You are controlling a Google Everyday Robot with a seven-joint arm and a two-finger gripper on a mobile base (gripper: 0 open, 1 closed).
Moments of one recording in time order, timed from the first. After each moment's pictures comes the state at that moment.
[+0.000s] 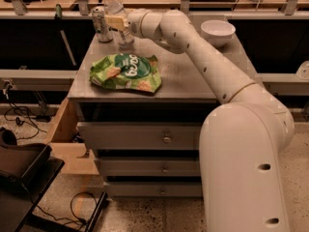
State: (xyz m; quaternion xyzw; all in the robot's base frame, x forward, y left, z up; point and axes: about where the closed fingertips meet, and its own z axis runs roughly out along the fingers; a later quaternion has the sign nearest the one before) arm 0.887 0.118 0.938 -0.30 0.65 0.30 0.63
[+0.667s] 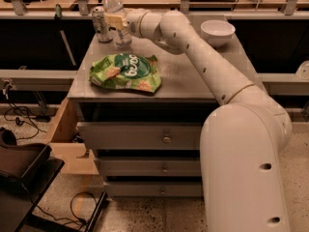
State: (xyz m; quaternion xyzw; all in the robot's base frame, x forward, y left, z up) arm 0.884 0.125 0.942 -0.30 0.64 0.32 0.63
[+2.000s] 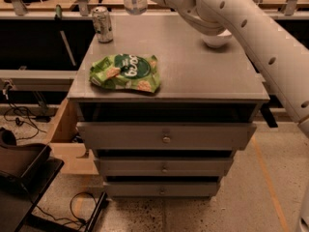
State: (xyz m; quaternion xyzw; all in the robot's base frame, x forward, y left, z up) arm 0.764 0.058 1.105 -0.28 0.59 0.31 0.70
